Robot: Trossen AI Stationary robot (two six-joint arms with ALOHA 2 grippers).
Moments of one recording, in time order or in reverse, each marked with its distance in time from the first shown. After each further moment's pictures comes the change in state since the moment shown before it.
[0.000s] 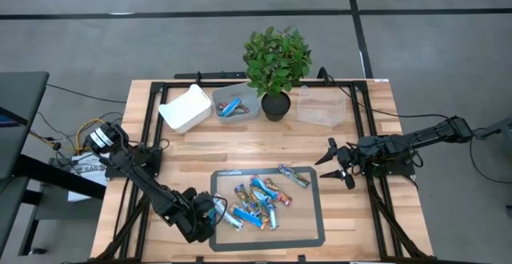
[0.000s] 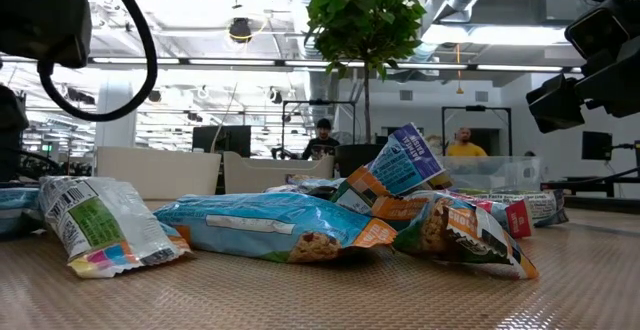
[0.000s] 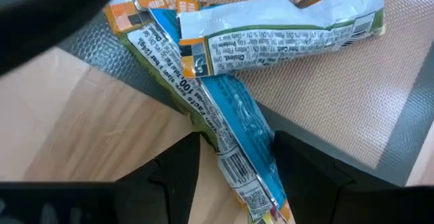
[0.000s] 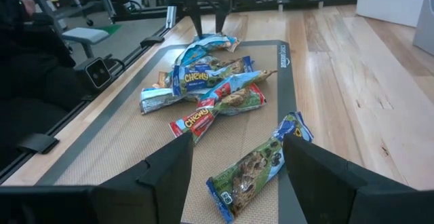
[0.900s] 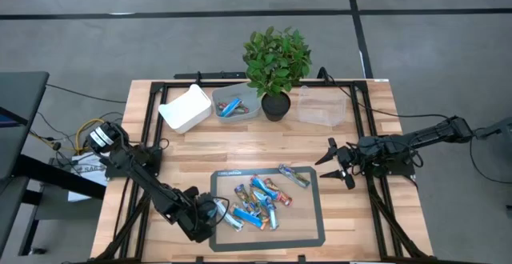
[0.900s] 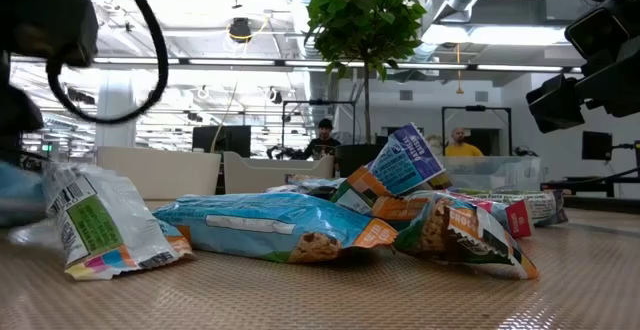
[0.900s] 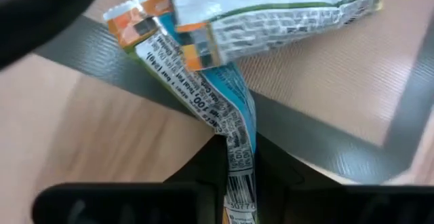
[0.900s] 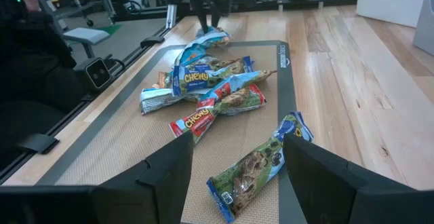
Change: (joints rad) left arm 0.026 -0.020 -0.002 -0.006 0.060 0.136; right arm 0.000 0.000 0.000 0.000 0.000 0.000
